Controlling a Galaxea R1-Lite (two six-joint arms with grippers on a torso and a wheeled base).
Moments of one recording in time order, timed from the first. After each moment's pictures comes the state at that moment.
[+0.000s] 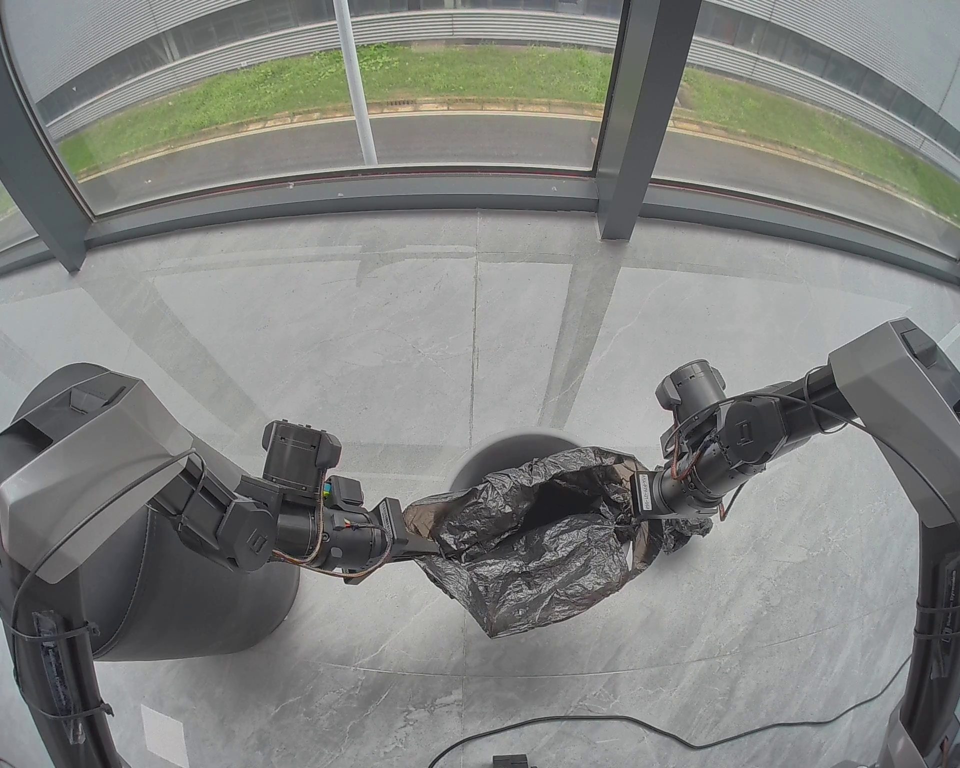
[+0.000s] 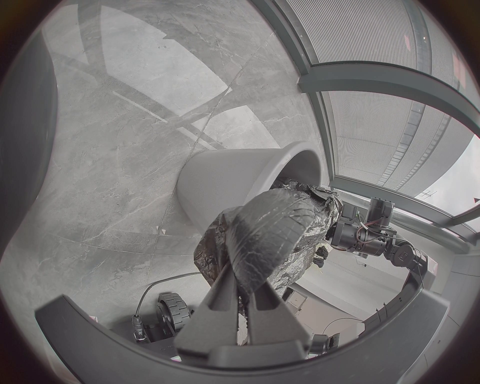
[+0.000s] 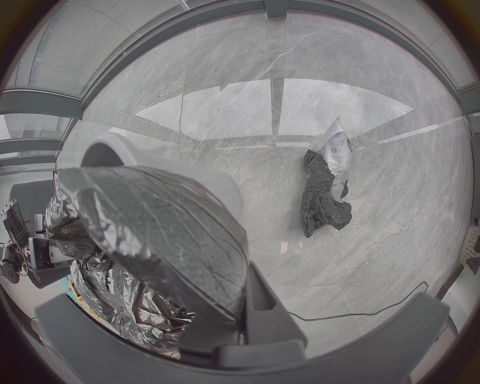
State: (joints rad) left arm -0.34 2.20 -1.02 -0.43 -0.62 -0.71; right arm 0.33 2.29 -1.46 0.23 0.06 0.30
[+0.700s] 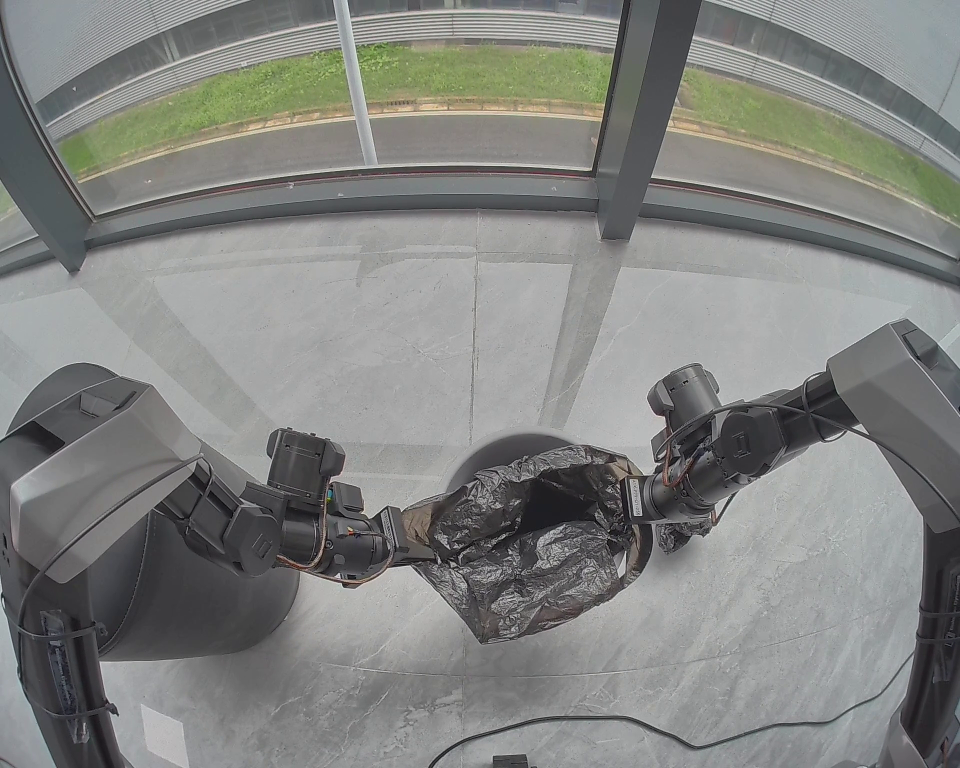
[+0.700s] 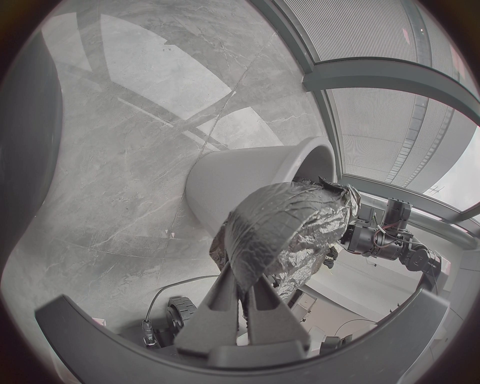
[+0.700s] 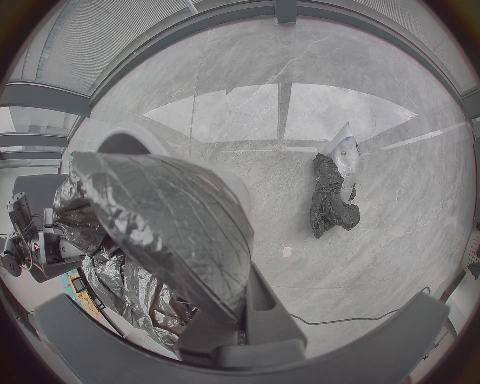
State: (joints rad) left arm -0.34 2.22 -1.02 -0.43 -0.57 -0.68; right arm 0.36 2.26 -1.40 0.16 0.05 0.31
